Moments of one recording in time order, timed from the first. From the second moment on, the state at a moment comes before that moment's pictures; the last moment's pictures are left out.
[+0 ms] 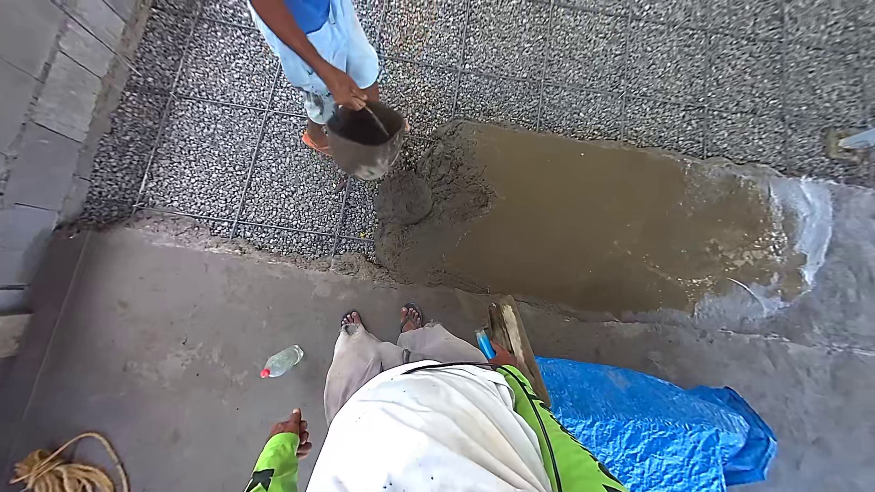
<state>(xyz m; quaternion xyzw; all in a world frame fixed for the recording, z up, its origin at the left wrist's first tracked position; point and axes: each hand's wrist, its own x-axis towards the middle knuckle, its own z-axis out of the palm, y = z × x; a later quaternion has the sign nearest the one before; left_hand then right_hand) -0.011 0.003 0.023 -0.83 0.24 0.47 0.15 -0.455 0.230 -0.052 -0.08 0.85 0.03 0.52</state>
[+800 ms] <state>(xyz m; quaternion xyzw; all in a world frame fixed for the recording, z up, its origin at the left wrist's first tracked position) -0.006 0.006 0.017 -0.81 0.23 0.50 0.20 -0.460 0.228 -0.054 -0.08 0.86 0.04 0.50</state>
